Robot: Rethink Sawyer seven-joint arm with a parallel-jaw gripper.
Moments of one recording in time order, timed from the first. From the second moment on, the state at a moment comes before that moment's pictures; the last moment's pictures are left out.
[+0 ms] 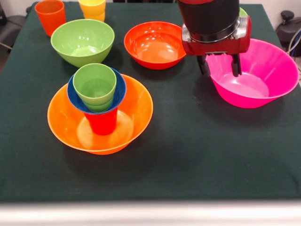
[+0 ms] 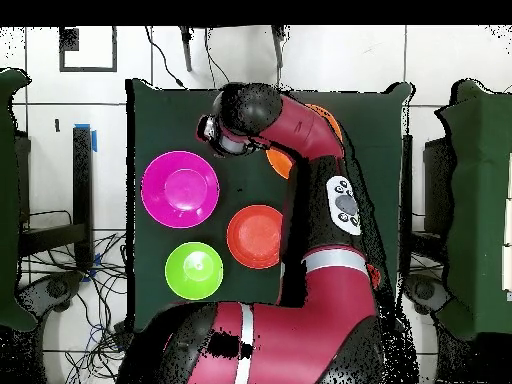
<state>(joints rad) -0.24 -0.38 0.13 1.16 0.26 0.97 1.70</state>
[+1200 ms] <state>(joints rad) -0.24 -0.26 0.17 1.12 0.11 0.97 1.70</state>
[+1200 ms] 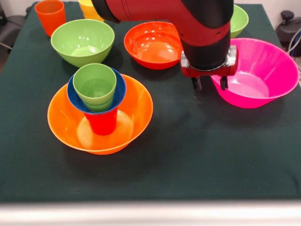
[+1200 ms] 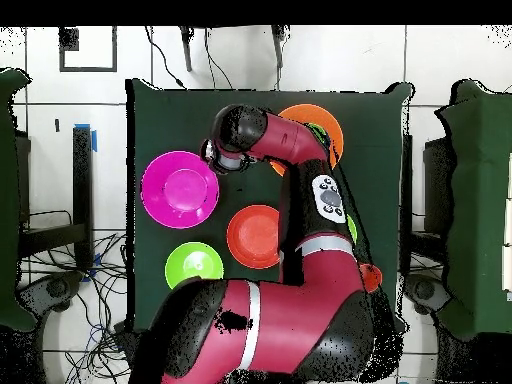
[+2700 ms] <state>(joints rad) -0.25 -0.24 0.22 1.04 0.10 1.08 1.70</state>
